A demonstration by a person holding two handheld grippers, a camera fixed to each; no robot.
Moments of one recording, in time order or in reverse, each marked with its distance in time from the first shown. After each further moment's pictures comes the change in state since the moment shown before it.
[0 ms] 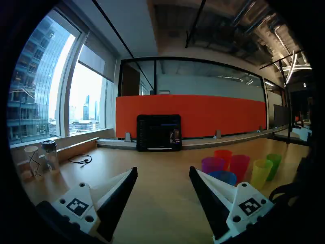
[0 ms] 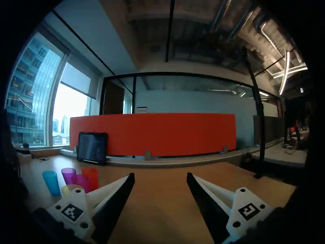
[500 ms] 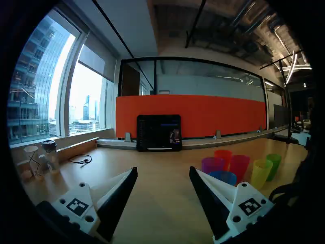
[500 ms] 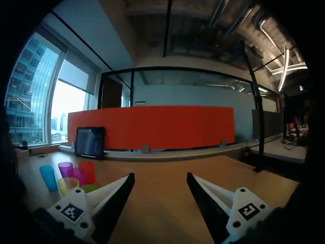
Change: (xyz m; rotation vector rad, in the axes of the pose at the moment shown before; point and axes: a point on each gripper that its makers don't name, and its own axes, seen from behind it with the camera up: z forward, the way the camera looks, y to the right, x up) left arm 0.000 0.000 0.000 0.000 0.000 0.000; right arm -0.021 0.007 0.001 -0.013 -0.041 0.005
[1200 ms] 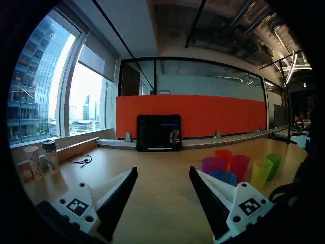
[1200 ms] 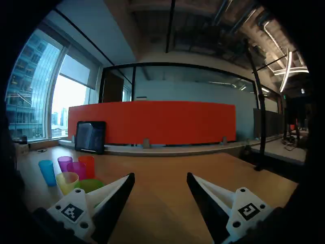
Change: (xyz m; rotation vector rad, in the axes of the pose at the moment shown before) left arm 0.000 0.001 0.000 0.000 0.000 0.000; right arm -0.006 -0.007 0.000 0.006 -0.034 -0.021
